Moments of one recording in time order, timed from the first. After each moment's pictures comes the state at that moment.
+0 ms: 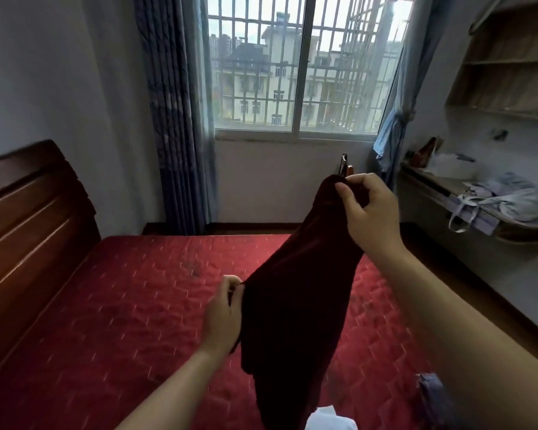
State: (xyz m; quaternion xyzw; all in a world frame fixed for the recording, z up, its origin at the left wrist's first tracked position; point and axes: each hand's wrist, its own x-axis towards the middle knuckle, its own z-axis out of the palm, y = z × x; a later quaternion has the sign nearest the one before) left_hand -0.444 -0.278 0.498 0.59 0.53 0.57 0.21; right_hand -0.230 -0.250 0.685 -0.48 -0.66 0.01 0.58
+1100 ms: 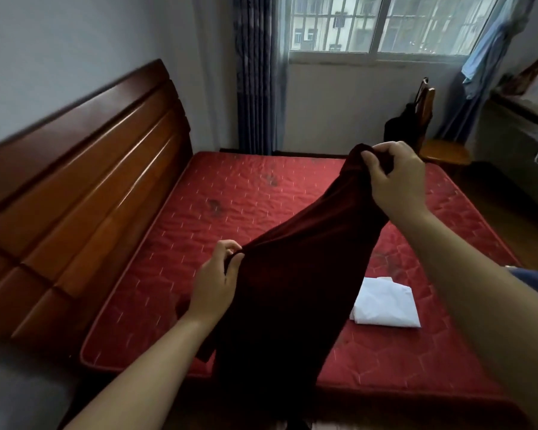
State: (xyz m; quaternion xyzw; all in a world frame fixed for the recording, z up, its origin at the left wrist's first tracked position) left_hand -0.673 -0.653 0.459 0.62 0.60 0.49 0.12; right_hand -0.408 -0.523 0.597 -0.50 -0.69 0.03 0.52
